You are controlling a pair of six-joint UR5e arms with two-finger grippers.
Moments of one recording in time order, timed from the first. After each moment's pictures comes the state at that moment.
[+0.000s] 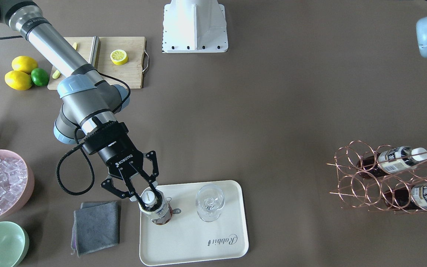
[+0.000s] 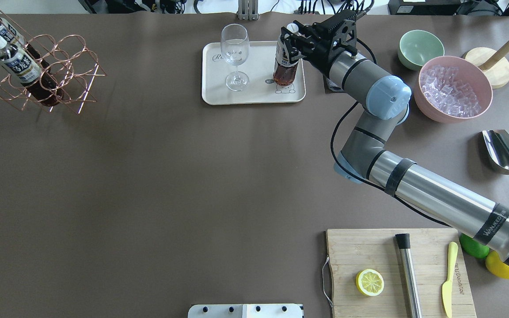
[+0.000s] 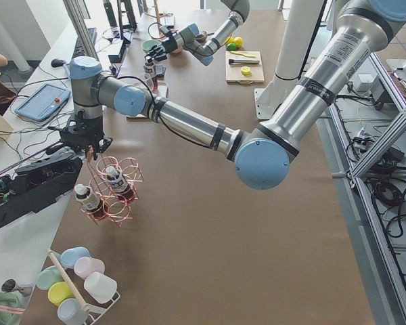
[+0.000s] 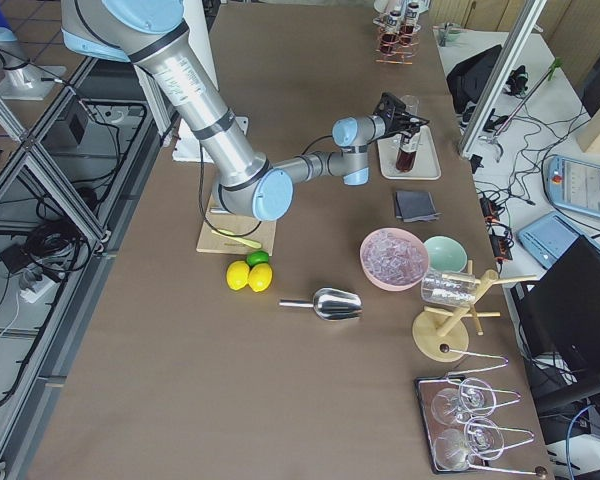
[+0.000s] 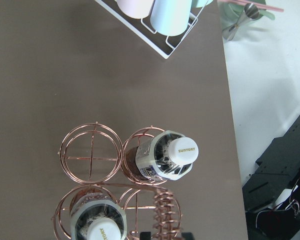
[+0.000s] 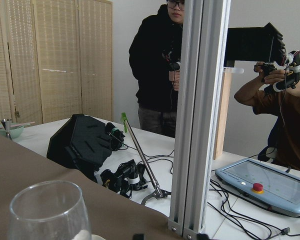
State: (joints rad) left arm -1.47 -2.18 -1.36 -1.56 -2.10 -1.85; right arm 0.72 -0.85 1.04 0.01 1.33 0.53
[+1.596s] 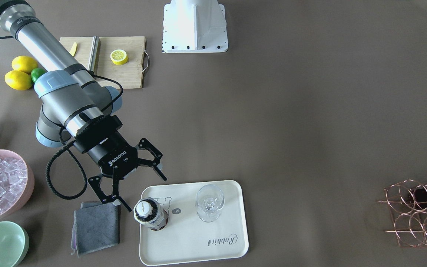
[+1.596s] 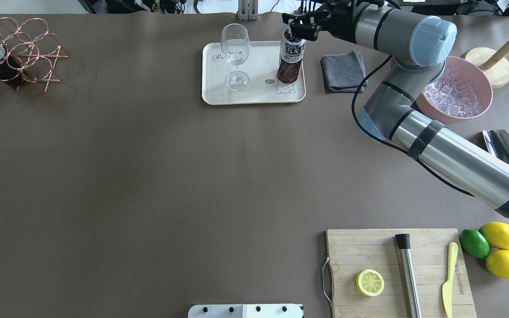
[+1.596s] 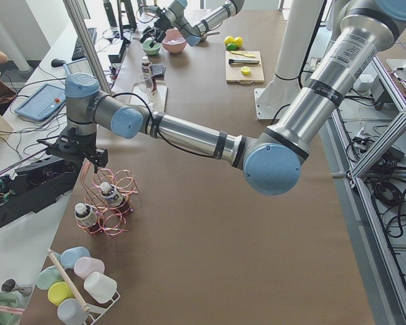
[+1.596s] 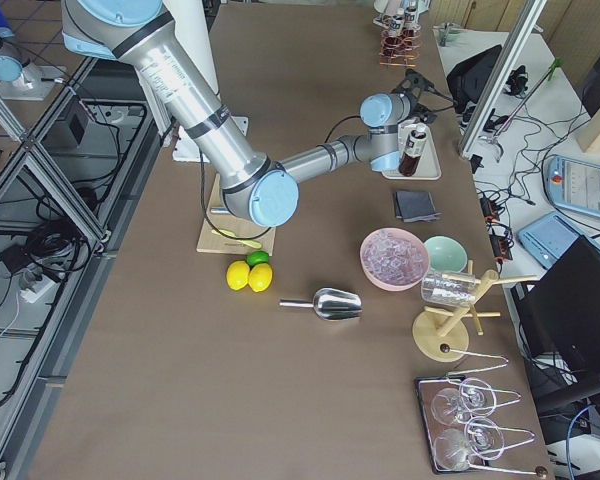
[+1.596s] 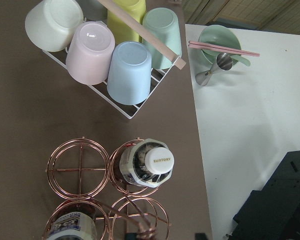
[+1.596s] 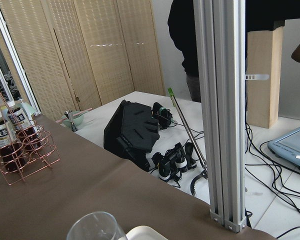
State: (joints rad) left arm -1.51 -2.13 -1.30 -1.74 -2.13 -1.80; right arm 0.92 -0.86 1.18 -0.12 1.83 0.70
